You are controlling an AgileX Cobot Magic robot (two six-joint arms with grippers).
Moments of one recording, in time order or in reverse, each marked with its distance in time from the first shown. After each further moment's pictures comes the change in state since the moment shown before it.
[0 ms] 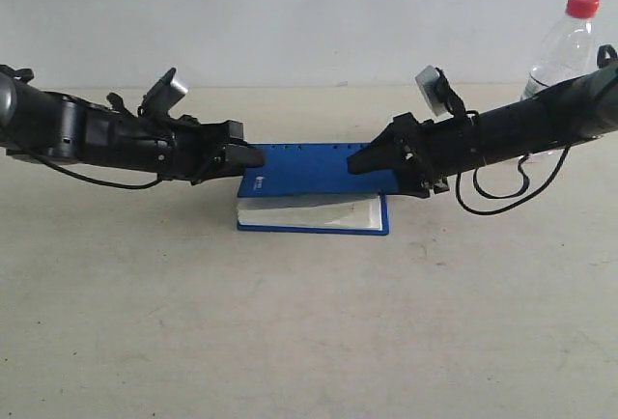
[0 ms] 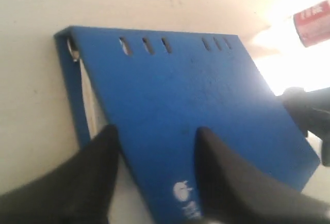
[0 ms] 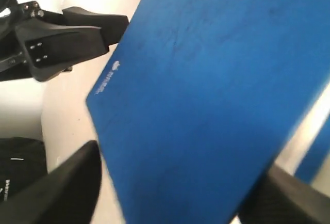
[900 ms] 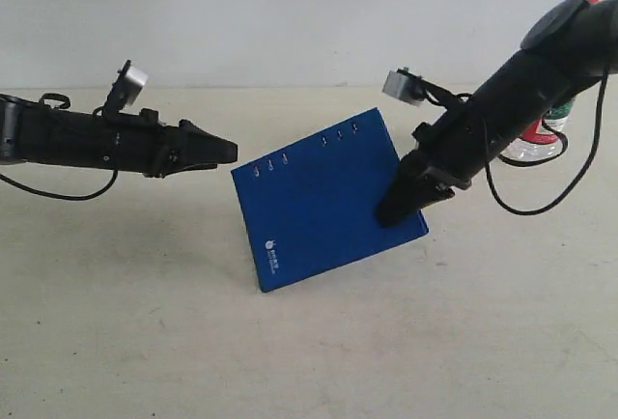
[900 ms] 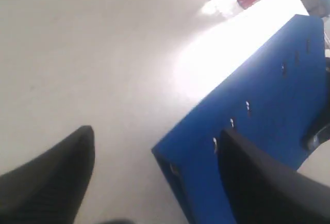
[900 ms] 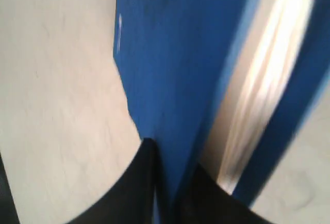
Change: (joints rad) left arm 0.158 0.011 0.000 0.117 0.313 0.216; right arm 0.109 -0.261 0.074 -0.553 0.027 0.058
